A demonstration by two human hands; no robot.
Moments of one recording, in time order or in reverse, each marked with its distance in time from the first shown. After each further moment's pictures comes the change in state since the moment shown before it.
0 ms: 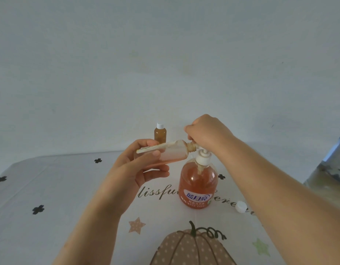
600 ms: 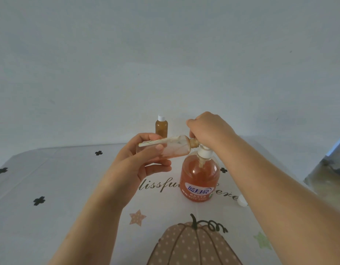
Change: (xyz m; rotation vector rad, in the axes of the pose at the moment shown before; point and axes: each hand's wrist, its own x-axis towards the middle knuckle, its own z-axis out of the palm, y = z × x) left_hand 0.000 -0.003 0.002 0.026 0.017 -0.011; right_hand -0.006 0.001 0.008 -0.006 -0.004 0.034
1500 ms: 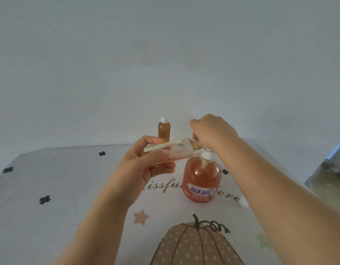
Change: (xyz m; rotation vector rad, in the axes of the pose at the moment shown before) left_hand 0.000 -0.003 -0.001 -0.029 -0.007 -0.024; right_hand -0.005 -0.002 -0.003 -0.061 0.023 0.006
